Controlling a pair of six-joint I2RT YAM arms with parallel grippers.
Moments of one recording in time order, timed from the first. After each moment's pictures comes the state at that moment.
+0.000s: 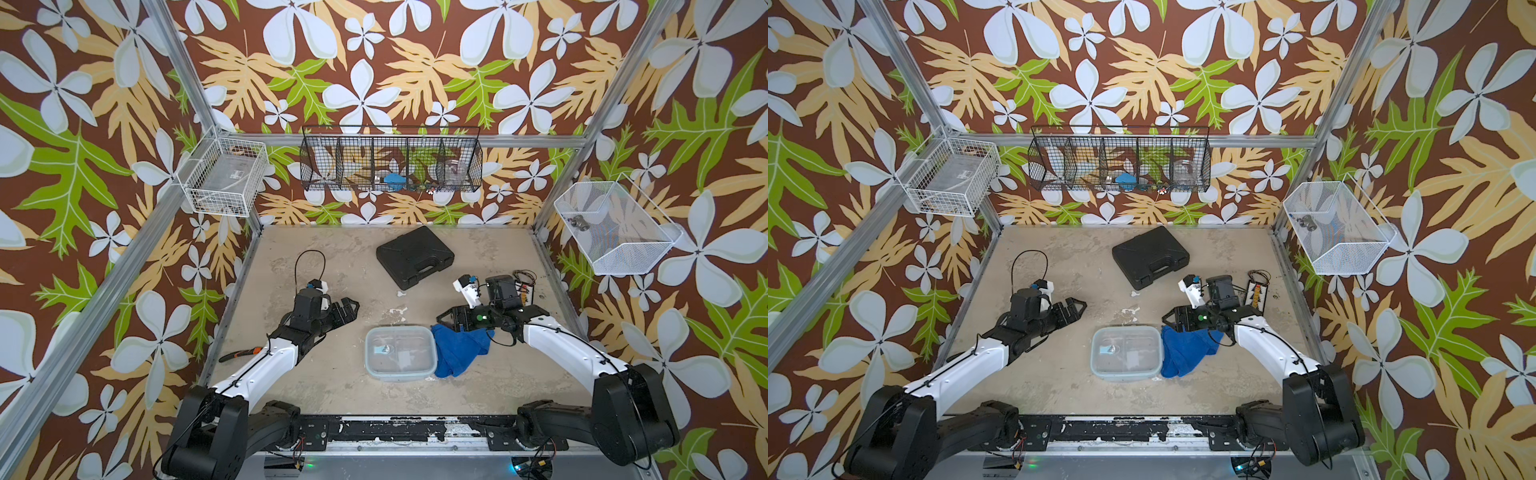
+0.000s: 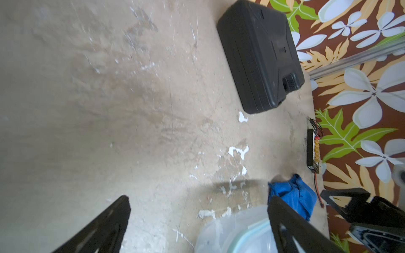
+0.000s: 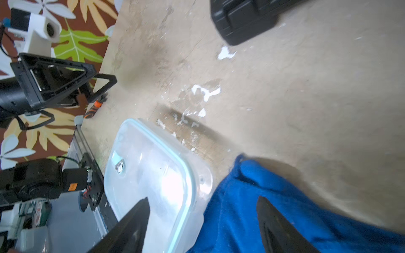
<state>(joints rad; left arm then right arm) -0.27 1.15 0.50 -0.03 0.27 -0.72 0.29 1.29 0.72 -0.34 -0.65 0.17</state>
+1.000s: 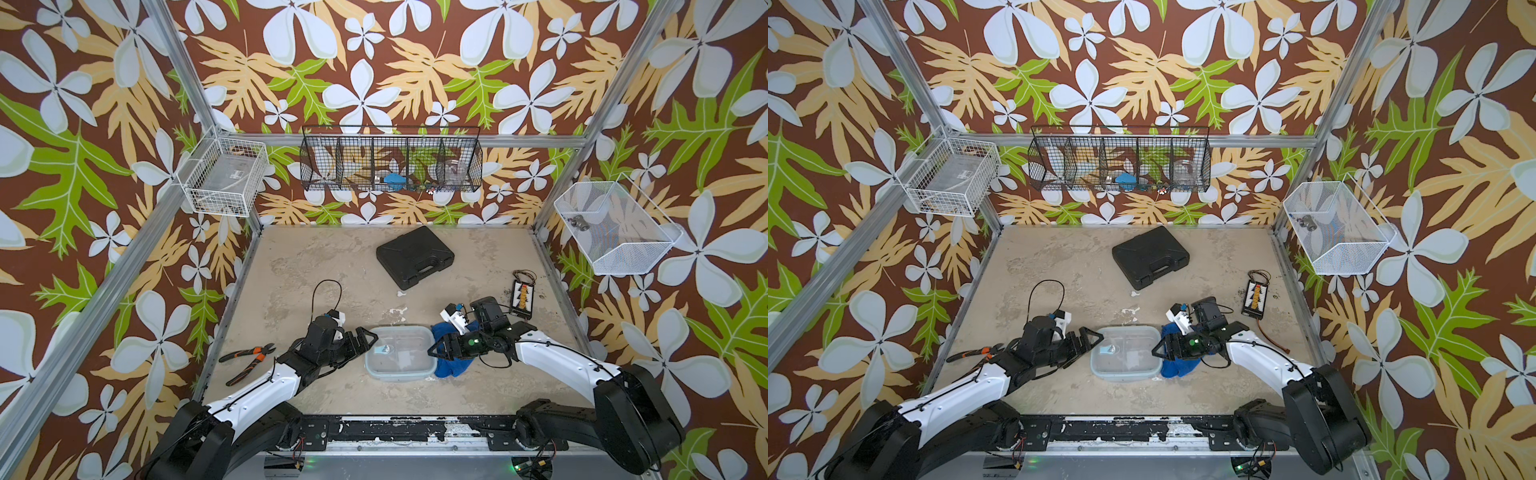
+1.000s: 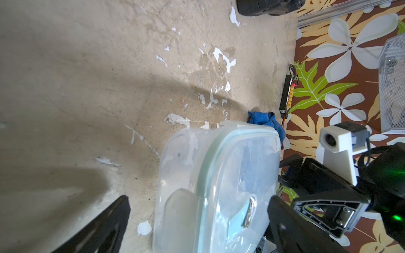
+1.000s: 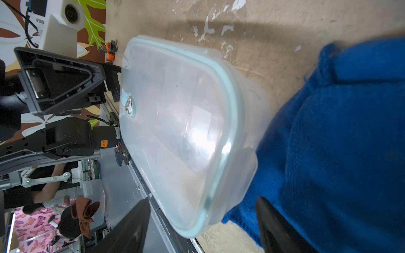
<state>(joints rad) -0.51 1.04 0.30 0.06 0.36 -1.01 0.42 1.27 0.57 -0.36 -0.74 0.35</state>
